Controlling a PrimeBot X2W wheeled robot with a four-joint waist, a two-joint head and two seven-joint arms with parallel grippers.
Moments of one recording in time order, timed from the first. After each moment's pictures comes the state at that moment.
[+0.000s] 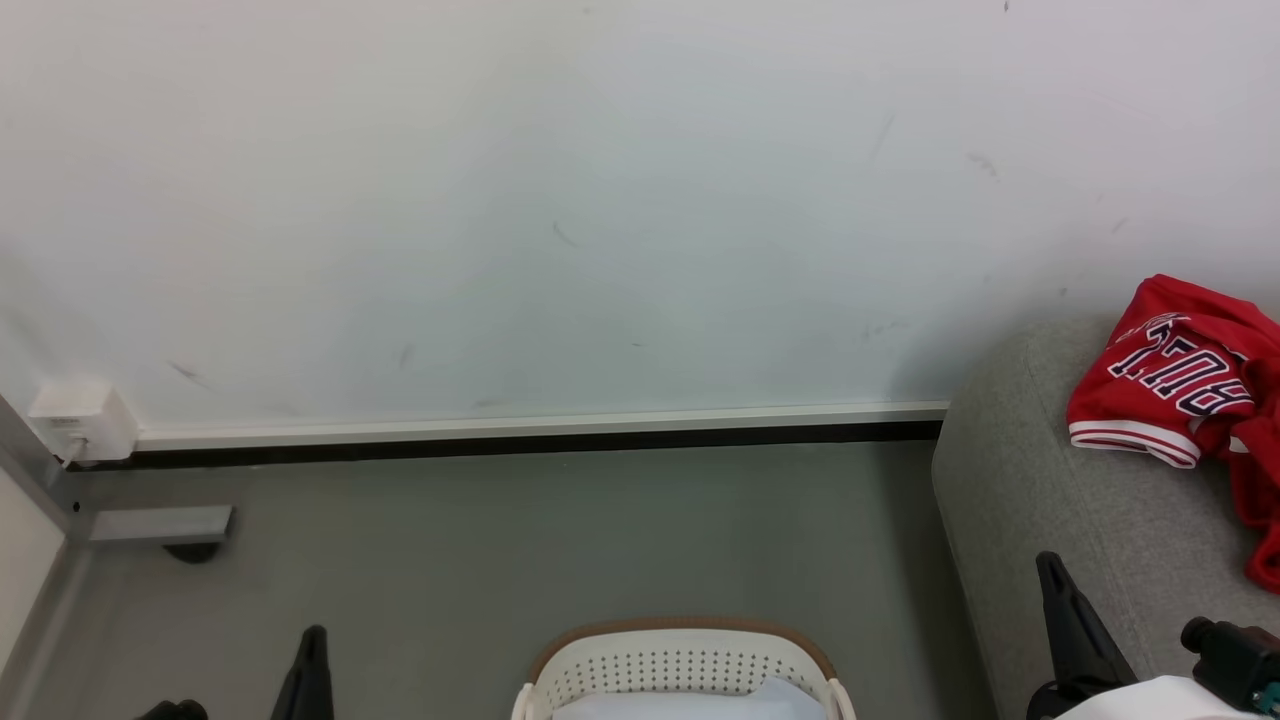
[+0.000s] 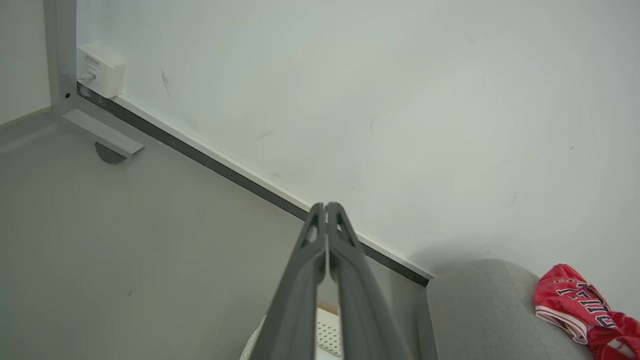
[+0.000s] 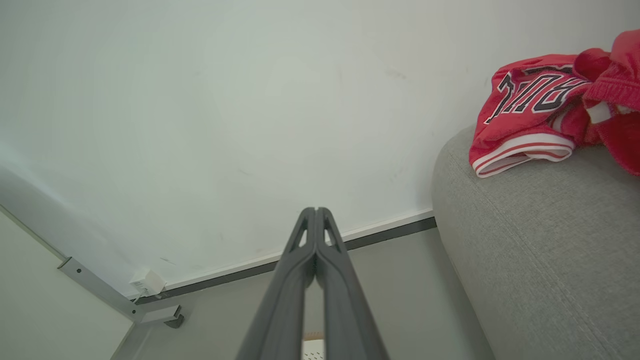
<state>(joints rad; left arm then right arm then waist) 0.02 0.09 0.01 0.27 -0.63 -0.03 -0.17 -0.10 -0.15 0.18 0.32 0.70 0.13 -0.17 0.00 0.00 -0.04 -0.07</state>
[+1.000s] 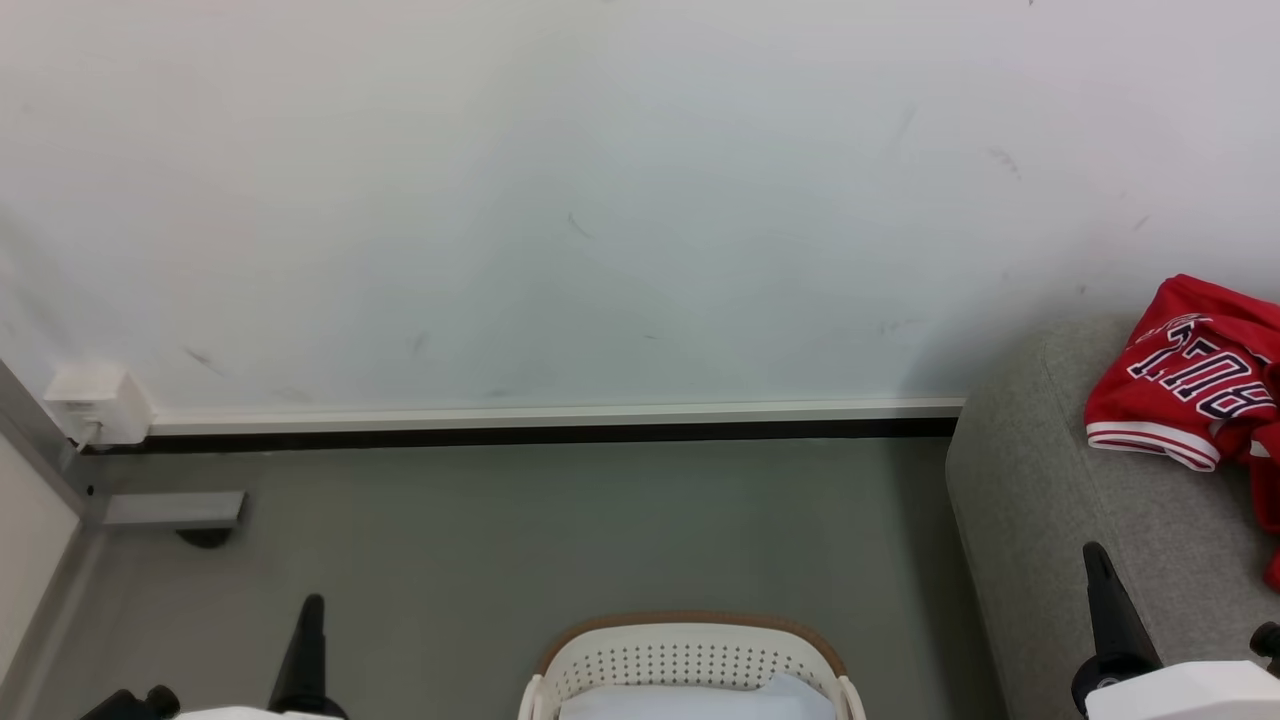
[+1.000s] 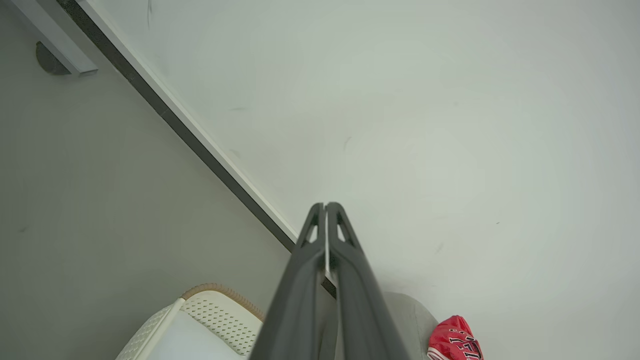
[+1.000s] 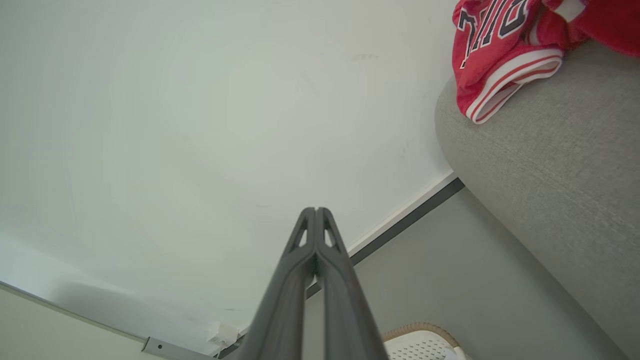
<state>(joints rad) -0.03 0.07 0.05 0.26 -1.01 -0.06 -0.06 -0.10 -0.11 0.07 0.29 1.05 0.13 -0.06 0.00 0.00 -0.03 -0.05</state>
